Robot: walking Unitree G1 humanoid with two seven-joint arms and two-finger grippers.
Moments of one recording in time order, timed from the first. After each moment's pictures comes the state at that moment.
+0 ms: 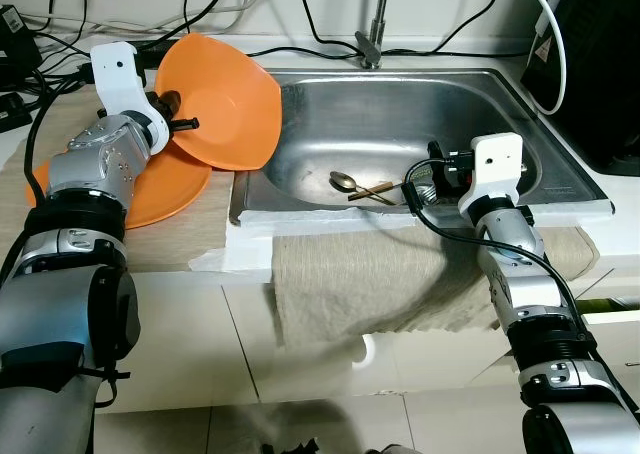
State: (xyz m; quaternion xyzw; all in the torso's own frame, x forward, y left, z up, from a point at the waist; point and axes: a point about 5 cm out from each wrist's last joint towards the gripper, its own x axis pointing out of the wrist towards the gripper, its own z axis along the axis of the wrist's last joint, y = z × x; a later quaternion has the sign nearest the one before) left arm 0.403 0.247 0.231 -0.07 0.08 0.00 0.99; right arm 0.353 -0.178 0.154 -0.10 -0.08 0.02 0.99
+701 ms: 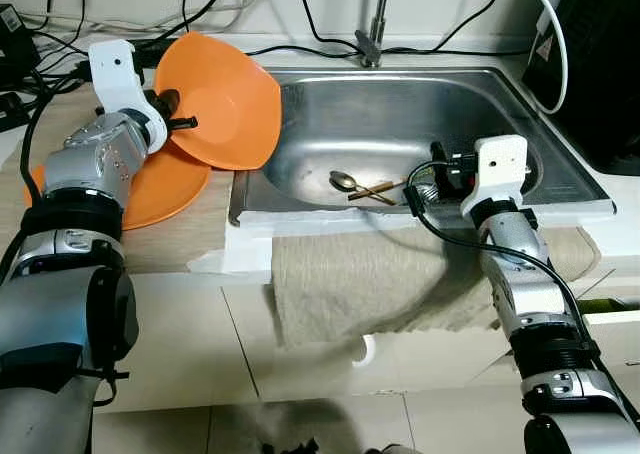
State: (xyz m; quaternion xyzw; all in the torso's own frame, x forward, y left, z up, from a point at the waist) left arm 0.402 0.247 0.234 -0.07 0.08 0.00 0.99; right arm 0.348 -0.178 0.157 -0.10 -0.09 0.02 0.99
